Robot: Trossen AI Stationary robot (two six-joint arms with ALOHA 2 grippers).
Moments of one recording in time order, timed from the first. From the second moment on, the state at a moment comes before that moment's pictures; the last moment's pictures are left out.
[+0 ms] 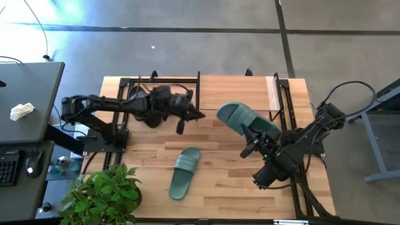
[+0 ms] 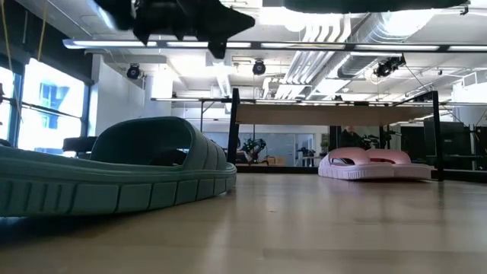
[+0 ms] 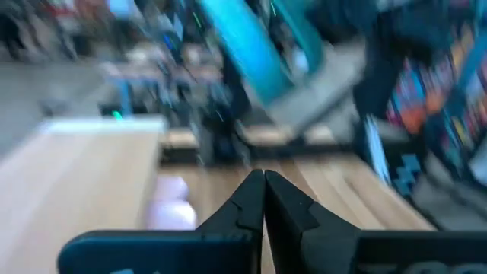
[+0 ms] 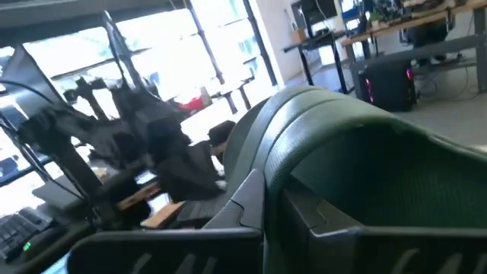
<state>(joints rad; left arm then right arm) 0.35 1.42 0.83 0.51 0.42 0.00 0.70 1.56 1.40 -1.57 1.56 2.12</state>
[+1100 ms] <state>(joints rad) 0.43 1.43 0.77 0.89 0.46 -0.25 0.52 1.55 1.58 -0.75 1.24 0.88</state>
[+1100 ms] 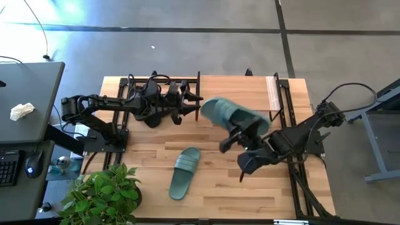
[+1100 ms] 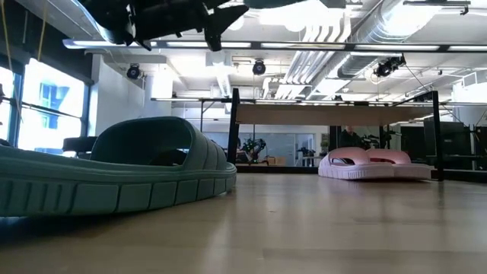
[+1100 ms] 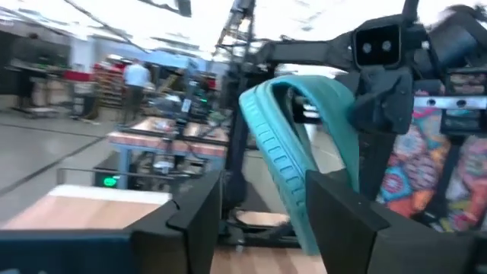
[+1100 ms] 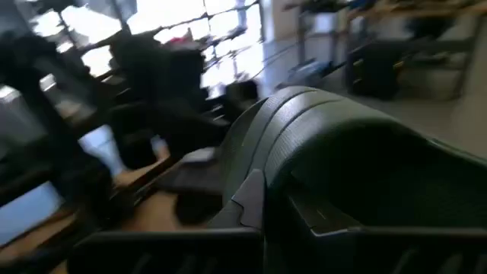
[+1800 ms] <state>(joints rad) 0.68 1.42 0.77 1.09 0.66 -0.43 0.28 1.55 1.76 -0.28 1.04 -0.07</state>
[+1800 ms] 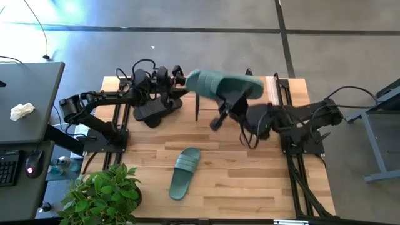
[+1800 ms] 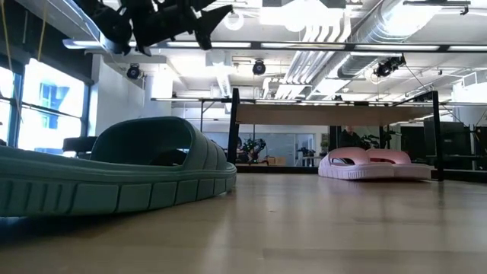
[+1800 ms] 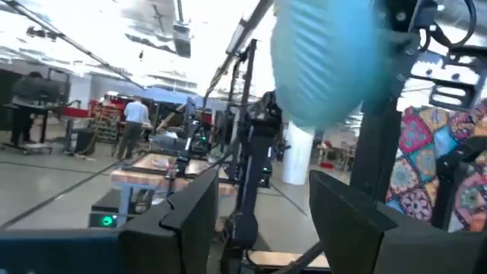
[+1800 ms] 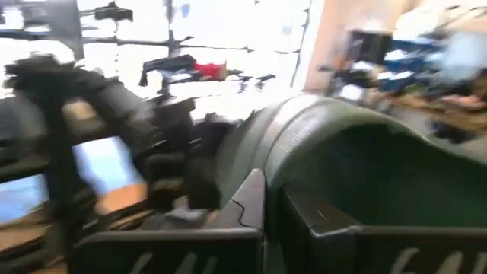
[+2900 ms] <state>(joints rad) 0.71 1.42 0.77 1.13 0.51 -0.49 0.10 1.56 1.11 0.98 0.85 -0.21</state>
